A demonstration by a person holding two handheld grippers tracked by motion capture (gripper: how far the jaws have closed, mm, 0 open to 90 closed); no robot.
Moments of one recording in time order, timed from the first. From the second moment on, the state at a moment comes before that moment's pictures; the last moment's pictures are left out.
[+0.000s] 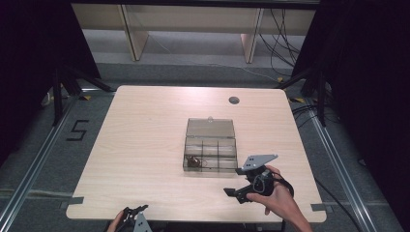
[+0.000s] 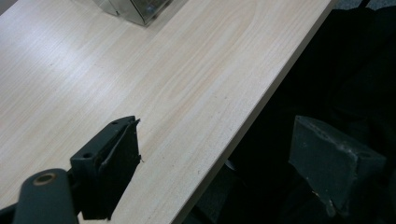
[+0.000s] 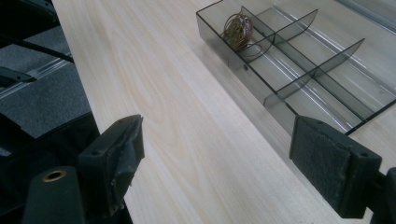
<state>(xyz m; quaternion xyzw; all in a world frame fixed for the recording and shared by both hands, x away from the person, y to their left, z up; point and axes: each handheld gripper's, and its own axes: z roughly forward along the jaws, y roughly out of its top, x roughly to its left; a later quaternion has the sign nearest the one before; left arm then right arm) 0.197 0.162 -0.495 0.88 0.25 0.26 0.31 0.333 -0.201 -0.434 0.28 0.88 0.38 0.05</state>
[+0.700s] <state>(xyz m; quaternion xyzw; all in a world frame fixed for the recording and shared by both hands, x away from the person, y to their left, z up) 0.197 0.162 -0.495 0.88 0.25 0.27 0.31 0.323 -0.212 -0.444 0.29 0.87 0.39 0.05</state>
